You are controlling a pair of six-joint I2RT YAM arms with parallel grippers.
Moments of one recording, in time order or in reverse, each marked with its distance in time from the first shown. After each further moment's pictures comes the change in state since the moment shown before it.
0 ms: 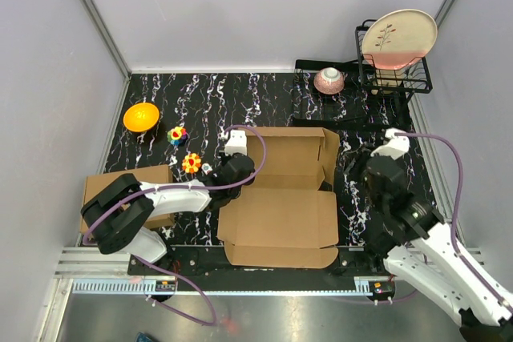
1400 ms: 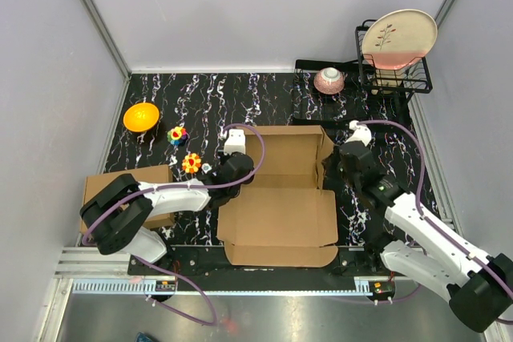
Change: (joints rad) left arm 0.013 -0.006 0.006 -0.025 0.007 -0.009; right arm -0.055 0.323 -0.037 0.140 -0.266 0.027
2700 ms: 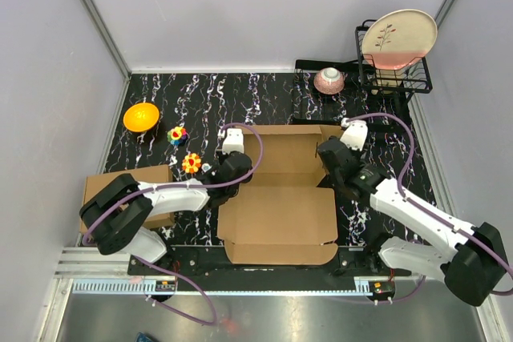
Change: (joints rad) left arm 0.018 0.002 -0.007 0.023 0.004 0.003; right arm 0.135 0.183 0.092 -0.102 0.538 -0.029
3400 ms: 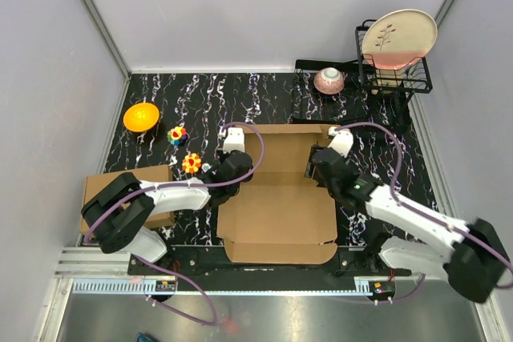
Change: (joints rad) left arm 0.003 0.010 0.006 0.008 -0.001 0.010; right arm 0.055 0.074 -0.126 0.231 -0.223 0.046
